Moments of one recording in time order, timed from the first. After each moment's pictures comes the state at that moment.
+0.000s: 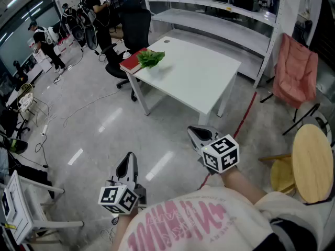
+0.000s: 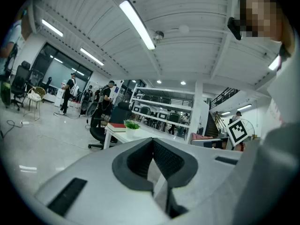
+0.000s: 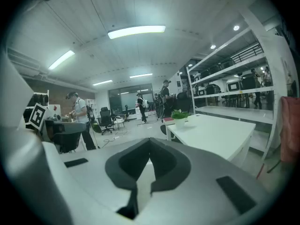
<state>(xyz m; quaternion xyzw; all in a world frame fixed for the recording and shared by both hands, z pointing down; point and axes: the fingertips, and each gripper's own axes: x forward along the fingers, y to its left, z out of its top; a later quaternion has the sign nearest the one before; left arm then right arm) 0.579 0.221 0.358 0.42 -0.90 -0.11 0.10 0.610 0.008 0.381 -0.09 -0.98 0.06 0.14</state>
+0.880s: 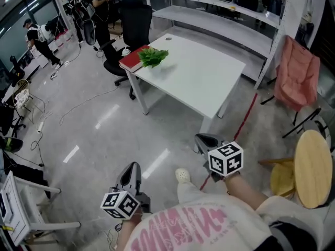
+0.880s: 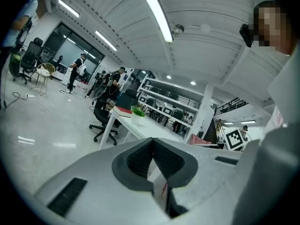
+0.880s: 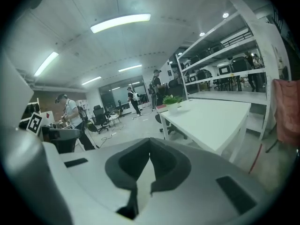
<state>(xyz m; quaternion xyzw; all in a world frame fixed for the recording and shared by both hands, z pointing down) 0.558 0.235 0.420 0.40 -0.88 -0.18 0.18 0.594 -0.007 0.442 -0.06 -0.97 0.11 0.20</state>
